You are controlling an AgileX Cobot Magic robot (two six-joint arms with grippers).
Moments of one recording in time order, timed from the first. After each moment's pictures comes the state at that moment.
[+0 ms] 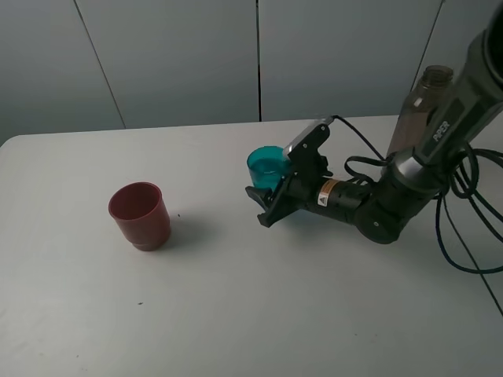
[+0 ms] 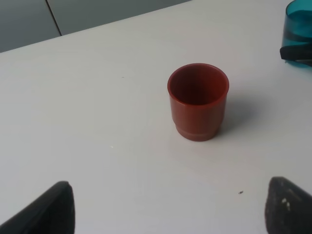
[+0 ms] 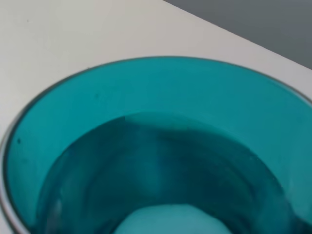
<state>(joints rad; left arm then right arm) -0.12 0.00 -0.51 -0.10 1.09 0.16 0.47 2.27 -0.80 -0.36 -1.02 -0.03</state>
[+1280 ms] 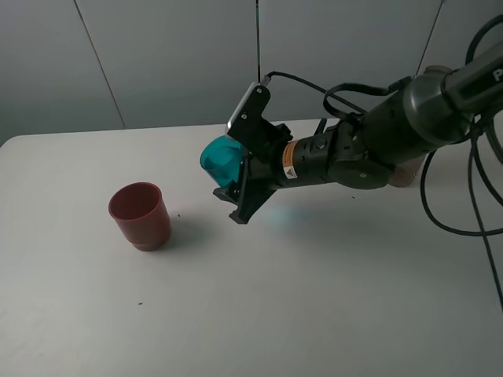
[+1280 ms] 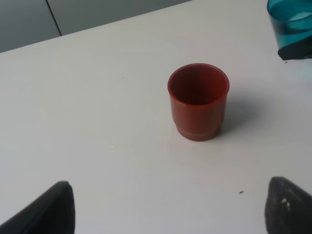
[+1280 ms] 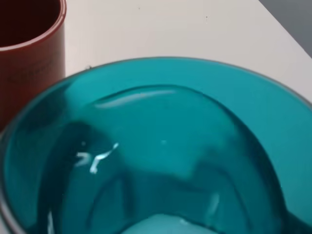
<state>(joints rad) -0.12 0.00 -0.51 -0.10 1.09 0.16 0.65 1.97 -0.92 -0.66 -0.37 0.16</state>
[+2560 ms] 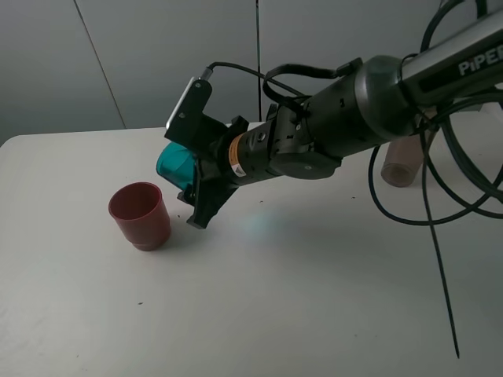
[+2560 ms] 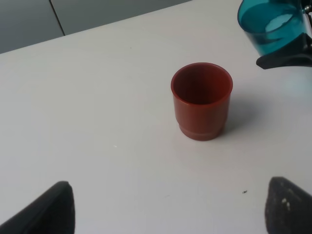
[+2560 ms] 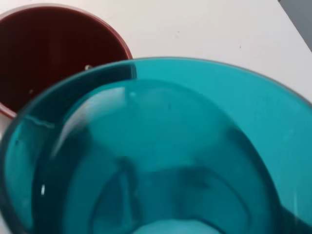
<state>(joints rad) -0.12 0.00 -0.51 -0.09 1.09 0.16 0.83 1.97 -1.08 -0.67 -0.11 0.20</state>
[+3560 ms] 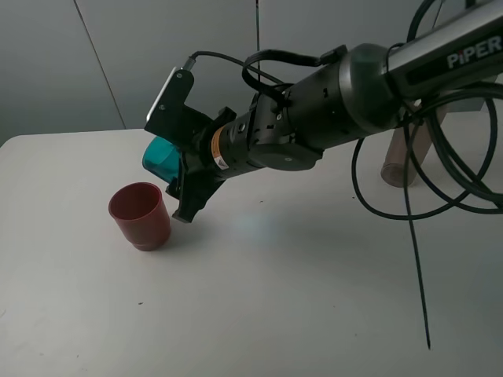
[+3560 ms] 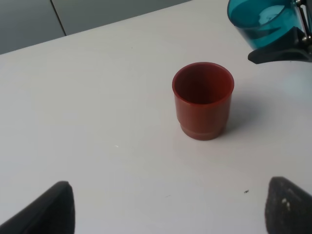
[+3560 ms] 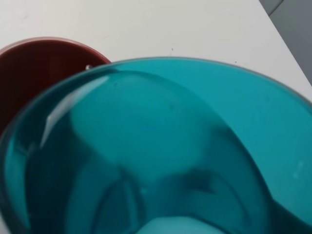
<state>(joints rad) -0.12 0.00 -0.51 -0.09 1.09 0.17 0.87 1.99 -1.16 -0.66 -0.03 0.21</state>
